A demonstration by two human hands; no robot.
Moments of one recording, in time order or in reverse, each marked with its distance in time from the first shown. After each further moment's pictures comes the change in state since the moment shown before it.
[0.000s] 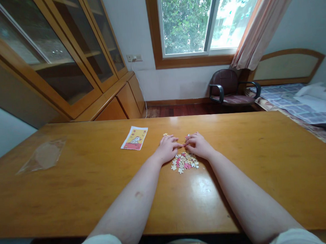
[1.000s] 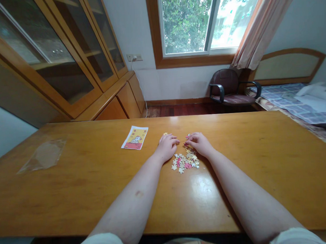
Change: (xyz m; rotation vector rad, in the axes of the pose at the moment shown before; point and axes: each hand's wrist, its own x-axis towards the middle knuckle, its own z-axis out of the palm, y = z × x) left_hand 0.003 -0.002 0.000 -0.036 0.076 -0.074; right_hand 0.006 0.009 0.006 0.239 0.135 0.184
